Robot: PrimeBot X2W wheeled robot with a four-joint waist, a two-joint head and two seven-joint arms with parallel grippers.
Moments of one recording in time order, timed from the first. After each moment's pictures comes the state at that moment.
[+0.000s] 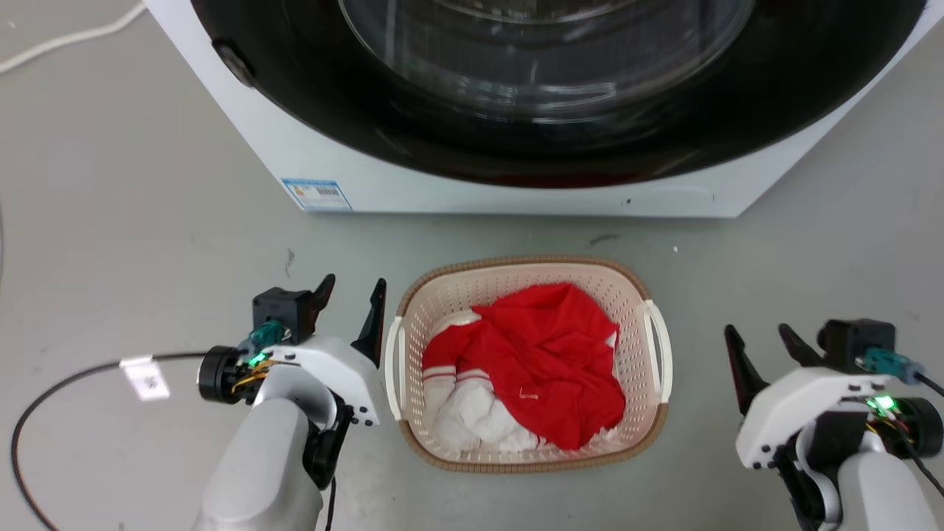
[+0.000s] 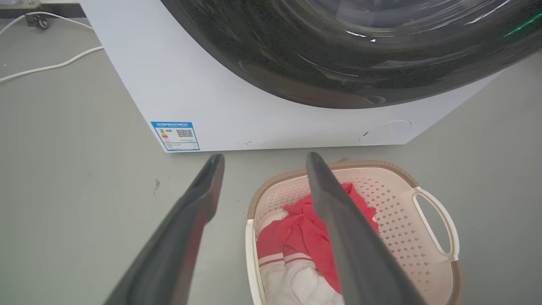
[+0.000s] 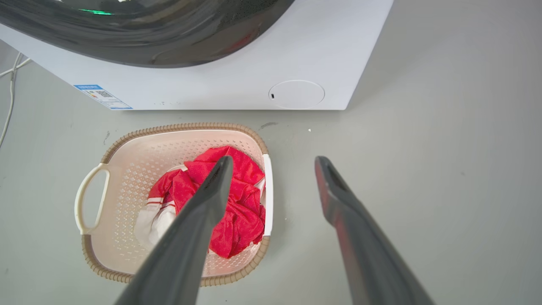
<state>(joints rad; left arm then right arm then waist) -0.45 0.08 -0.16 0.64 -0.23 -0.12 -0.17 -0.17 -0.05 -0.09 0.21 0.11 0.13 0.19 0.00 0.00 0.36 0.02</state>
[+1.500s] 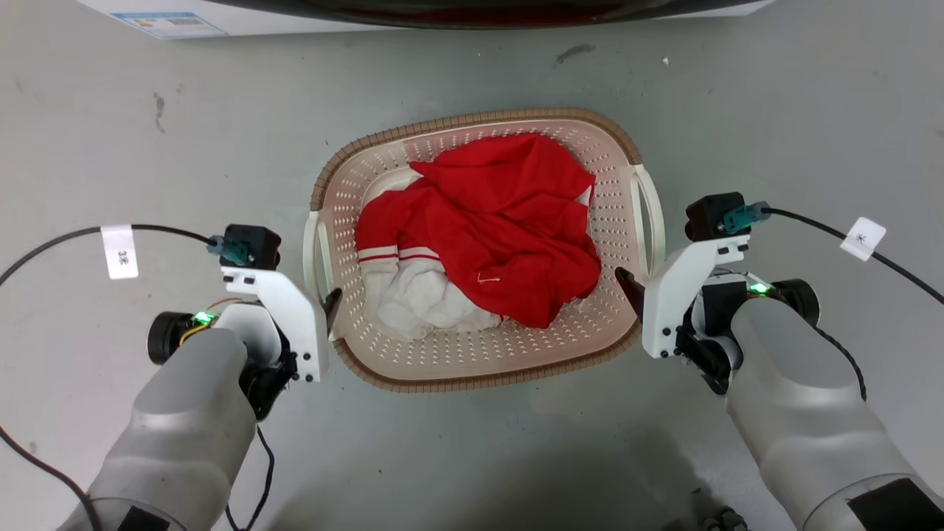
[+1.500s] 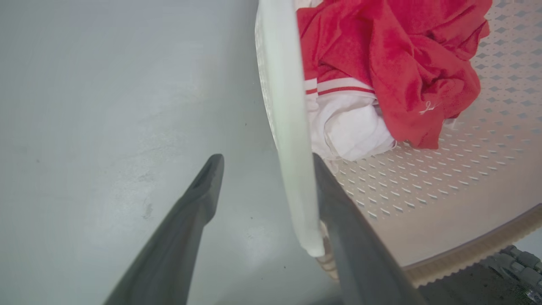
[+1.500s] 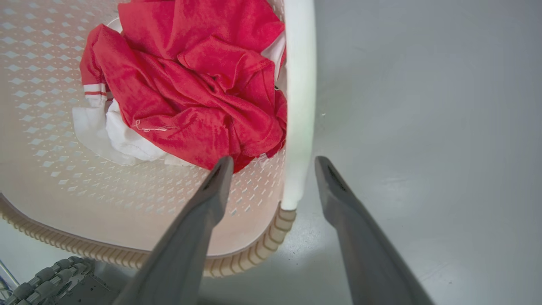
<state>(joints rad) -0.81 0.28 -0.66 1.08 -0.76 -0.13 0.11 -0.83 -0.05 0.31 1.12 0.38 0.13 0.17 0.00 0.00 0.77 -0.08</state>
